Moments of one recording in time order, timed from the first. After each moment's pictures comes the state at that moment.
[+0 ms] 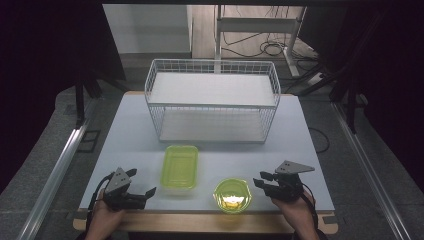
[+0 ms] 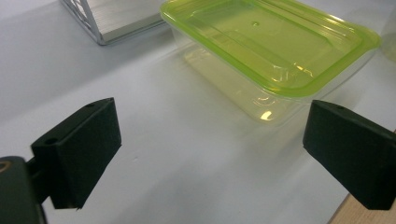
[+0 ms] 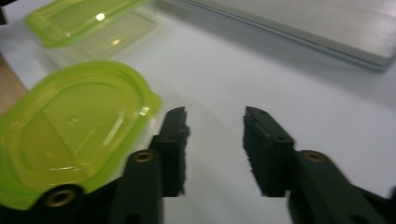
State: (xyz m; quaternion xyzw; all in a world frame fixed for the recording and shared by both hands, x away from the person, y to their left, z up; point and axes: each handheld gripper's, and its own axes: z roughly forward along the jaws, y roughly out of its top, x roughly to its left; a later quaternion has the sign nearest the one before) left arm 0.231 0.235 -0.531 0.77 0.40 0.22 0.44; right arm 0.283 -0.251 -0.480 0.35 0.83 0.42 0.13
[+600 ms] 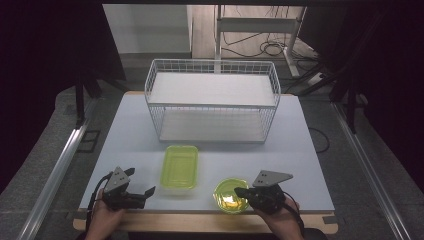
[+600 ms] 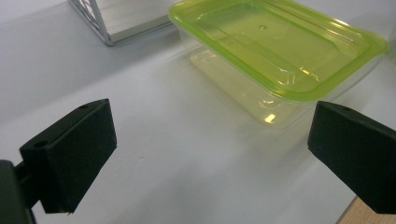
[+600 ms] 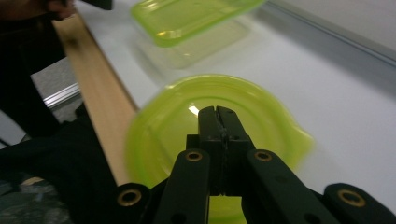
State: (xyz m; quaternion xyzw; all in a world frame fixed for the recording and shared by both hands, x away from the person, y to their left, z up) left arm 0.231 0.238 -0.531 0.77 0.41 0.21 0.45; right arm 0.249 -0.194 -0.468 0.25 0.87 0.43 0.08
